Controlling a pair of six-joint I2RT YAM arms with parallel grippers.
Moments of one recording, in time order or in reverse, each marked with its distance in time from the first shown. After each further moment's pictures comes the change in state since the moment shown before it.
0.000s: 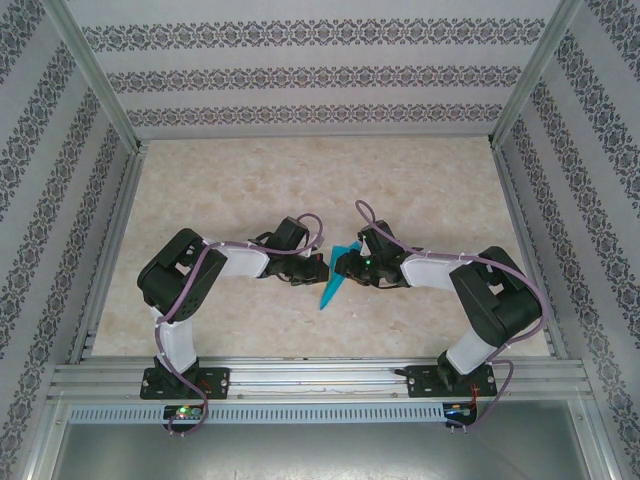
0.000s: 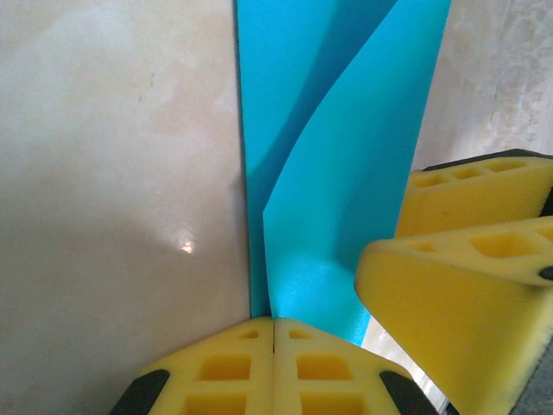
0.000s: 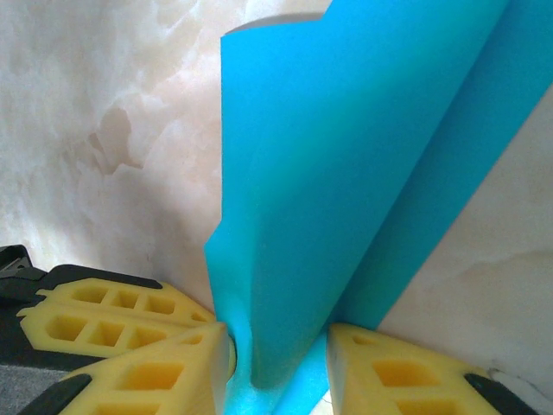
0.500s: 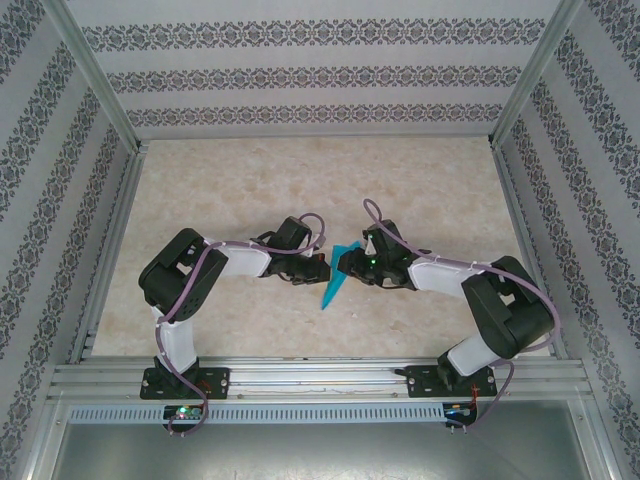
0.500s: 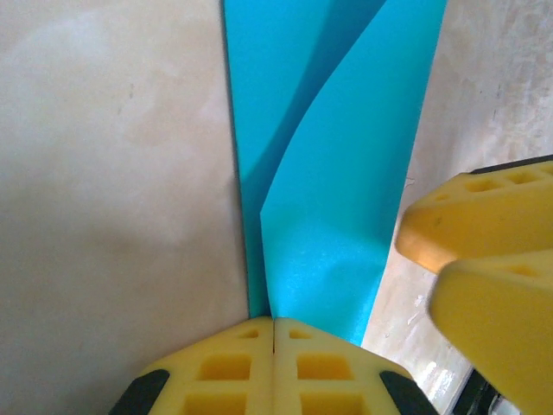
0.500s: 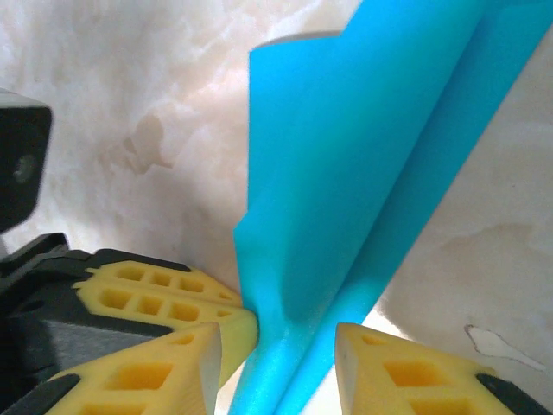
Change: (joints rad) left arm -0.011 0.006 0.019 -0.018 -0.016 0.016; right arm -0.027 -0.090 -0.032 -0.010 -0.004 0.000
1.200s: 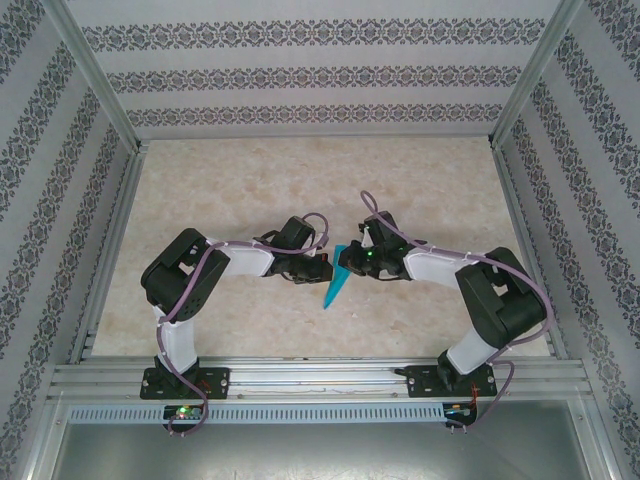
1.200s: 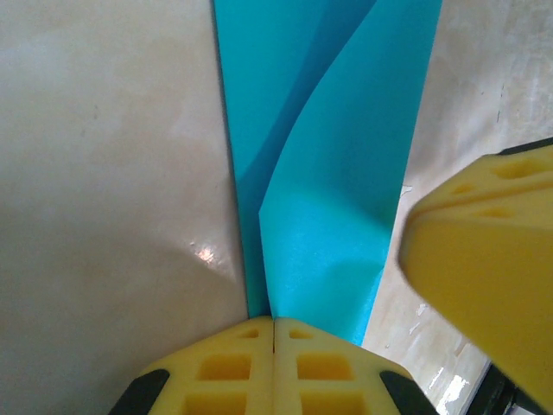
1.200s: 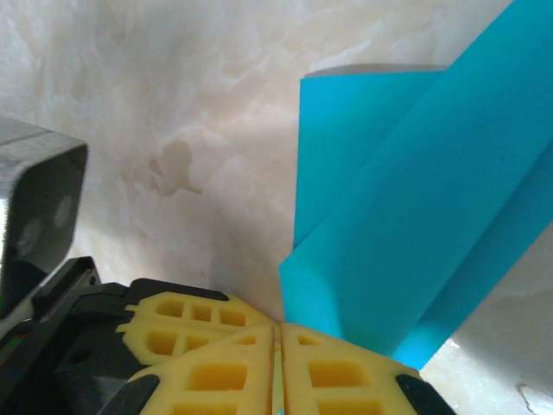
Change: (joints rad) left arm -0.015 0.008 0.025 -0.019 -0.026 0.014; right arm -0.010 0.081 0.093 -0.037 -0.043 -0.009
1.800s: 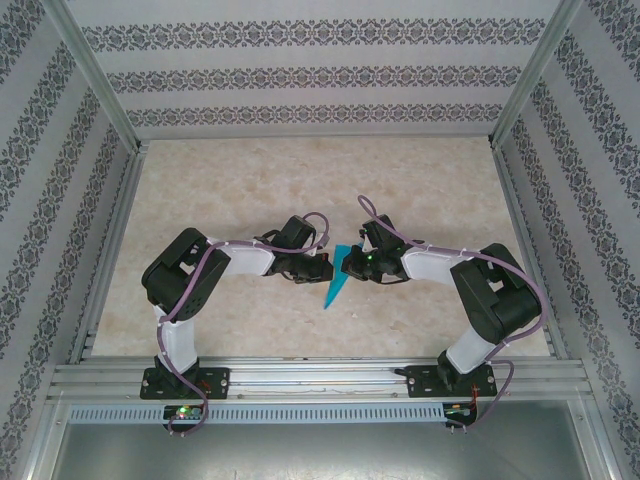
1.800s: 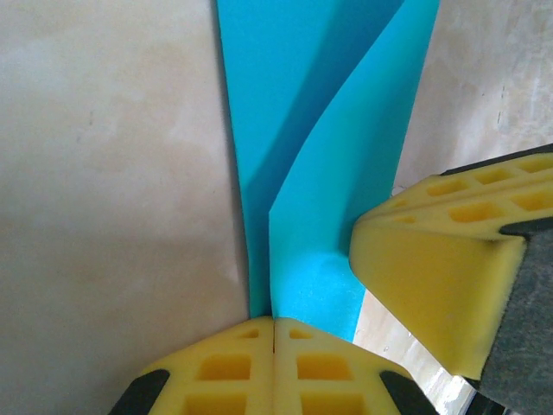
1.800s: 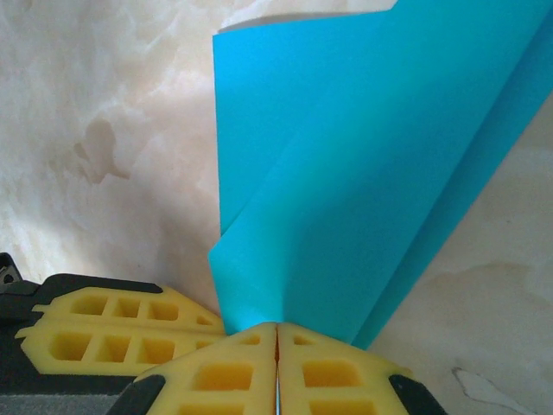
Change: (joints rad) left arm 0.000 0.006 0.011 -0.011 0.001 0.000; right arm 0.000 0.026 0.002 -0.066 0.024 -0.021
